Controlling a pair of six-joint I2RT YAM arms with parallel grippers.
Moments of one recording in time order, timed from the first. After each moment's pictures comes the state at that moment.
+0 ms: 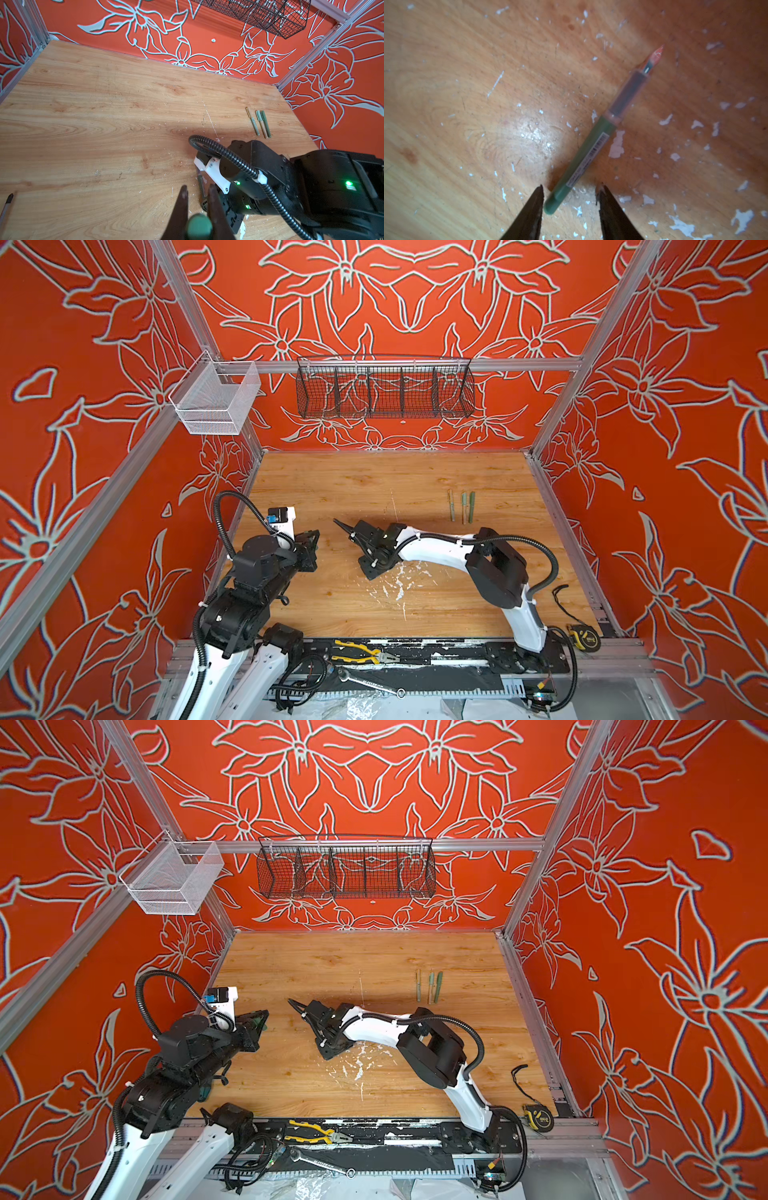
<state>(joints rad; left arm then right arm) -0.25 0.50 0.83 -0.74 0.02 -0.36 1.03 2.13 1.61 -0.74 0.02 0.49</state>
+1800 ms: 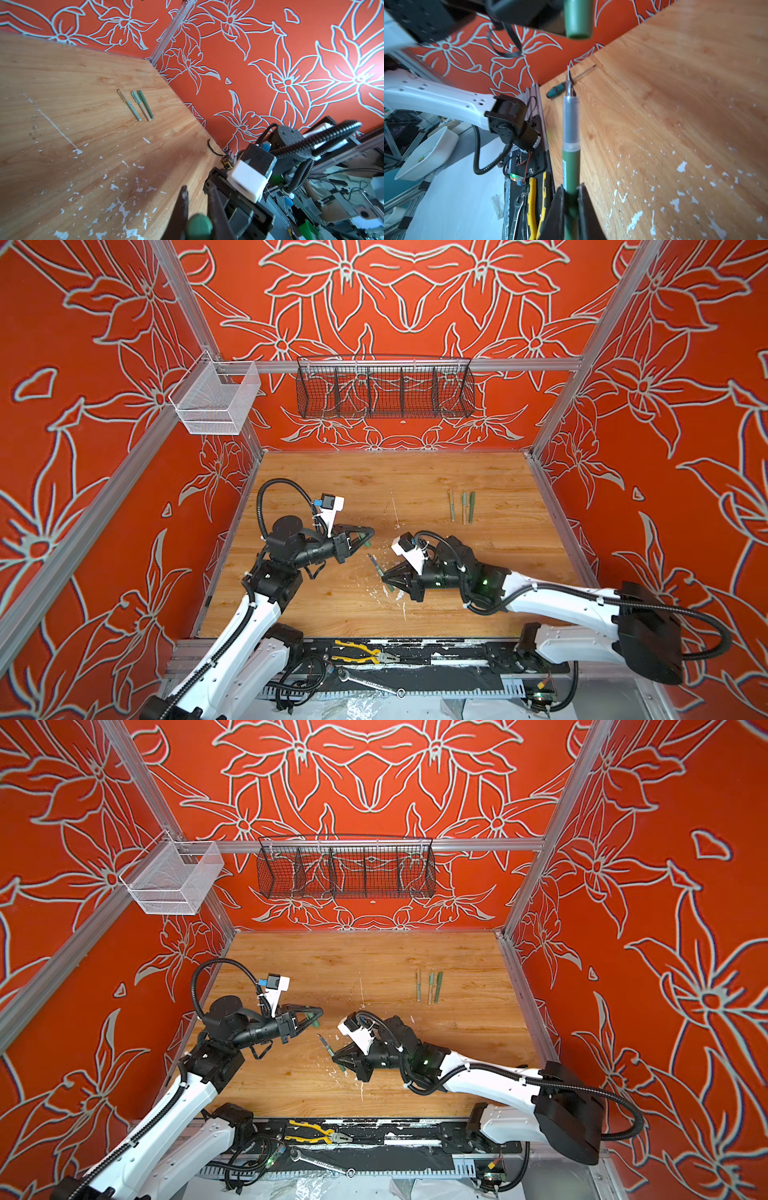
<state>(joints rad) -0.25 0.77 0.58 0.06 0.85 -0.59 1.01 1.21 0.63 0.27 -0.42 0.30</state>
